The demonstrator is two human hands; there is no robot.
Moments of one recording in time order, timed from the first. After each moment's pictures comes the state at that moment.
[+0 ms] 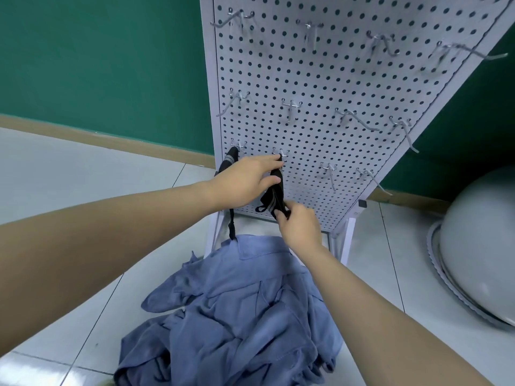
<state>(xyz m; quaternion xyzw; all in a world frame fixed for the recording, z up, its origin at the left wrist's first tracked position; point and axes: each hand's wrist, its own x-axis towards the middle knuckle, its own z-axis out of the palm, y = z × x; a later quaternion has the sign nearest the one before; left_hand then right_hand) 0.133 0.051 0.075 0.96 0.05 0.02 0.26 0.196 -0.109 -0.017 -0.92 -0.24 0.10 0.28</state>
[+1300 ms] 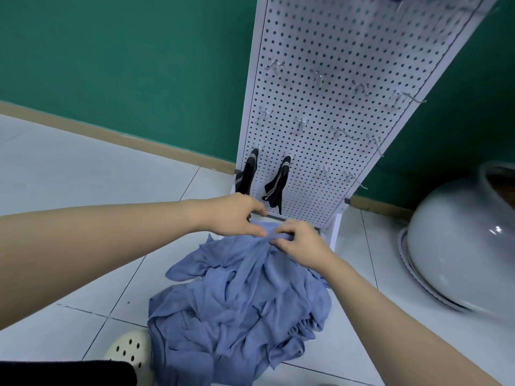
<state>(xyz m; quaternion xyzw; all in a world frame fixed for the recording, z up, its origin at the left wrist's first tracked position) -0.038 0.016 0.112 0.96 0.02 -0.11 0.26 0.067 -0.178 0.059 -0.85 -0.40 0.18 0.28</state>
